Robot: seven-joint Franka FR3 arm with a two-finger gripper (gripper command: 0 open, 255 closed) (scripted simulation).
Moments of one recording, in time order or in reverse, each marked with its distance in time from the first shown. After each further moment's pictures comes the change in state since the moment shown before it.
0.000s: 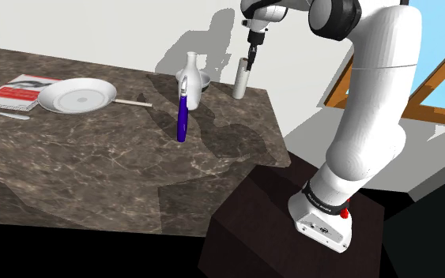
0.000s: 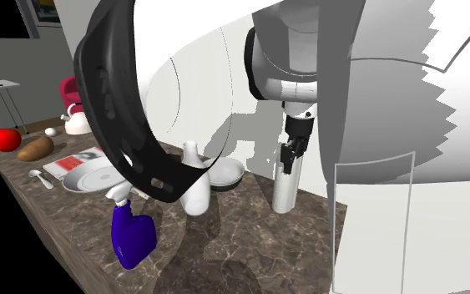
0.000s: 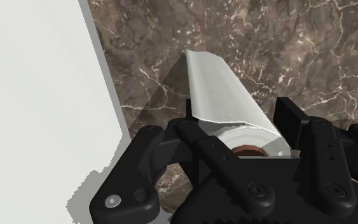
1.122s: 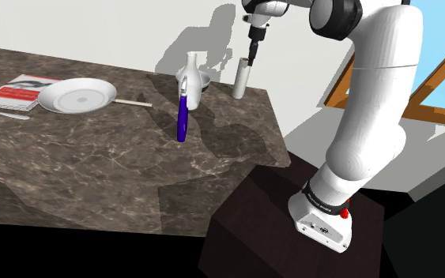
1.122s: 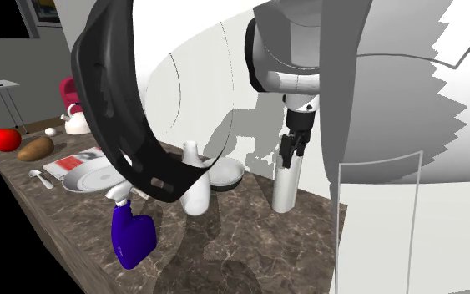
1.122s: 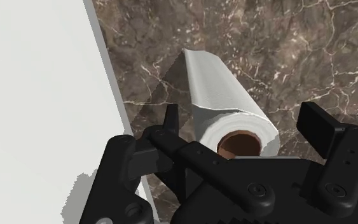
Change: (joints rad) arm -0.002 -0.006 -0.002 0.038 -0.004 -0.046 0.003
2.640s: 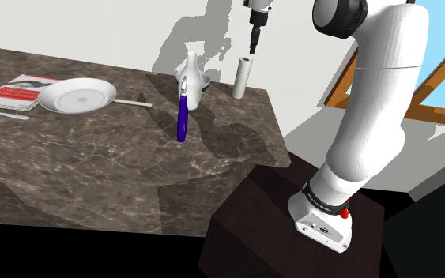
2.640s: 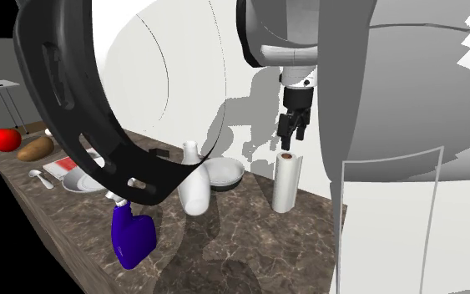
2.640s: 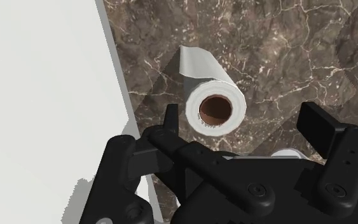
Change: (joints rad) arm 0.027 -0.033 -0.010 0.104 -0.052 -0.135 0.044
